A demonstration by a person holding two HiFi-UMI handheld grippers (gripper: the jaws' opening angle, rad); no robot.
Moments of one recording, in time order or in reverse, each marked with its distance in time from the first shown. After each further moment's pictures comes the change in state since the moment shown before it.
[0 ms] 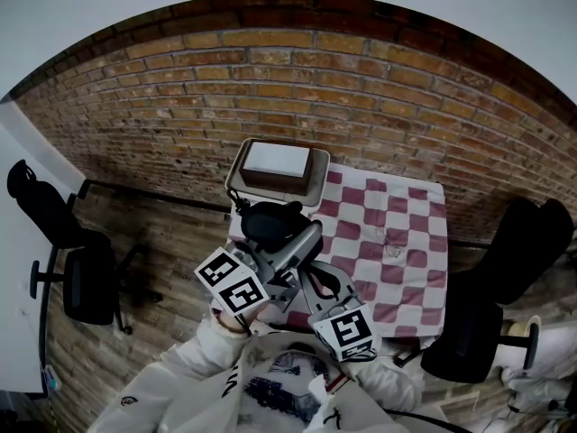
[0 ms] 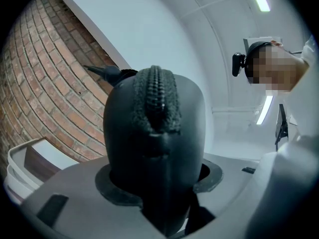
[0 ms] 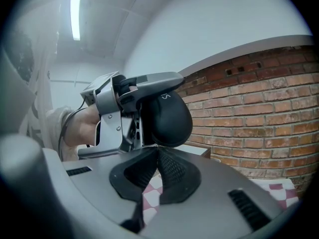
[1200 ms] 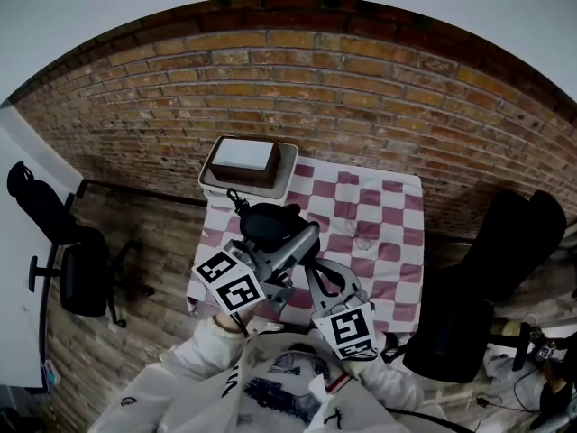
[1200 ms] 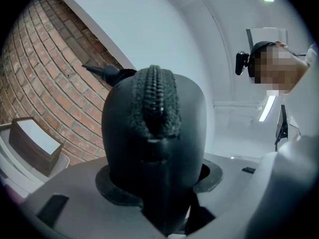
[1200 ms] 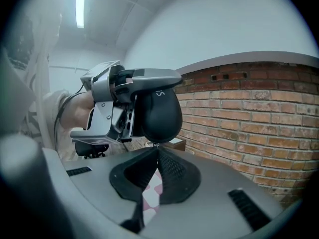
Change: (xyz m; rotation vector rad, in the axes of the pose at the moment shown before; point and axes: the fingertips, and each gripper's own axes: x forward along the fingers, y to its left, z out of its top) left arm 0.068 -0.069 -0.059 -0.012 0.064 0.016; right arm -0.099 -0.078 -0.017 -0.101 0.098 -0.058
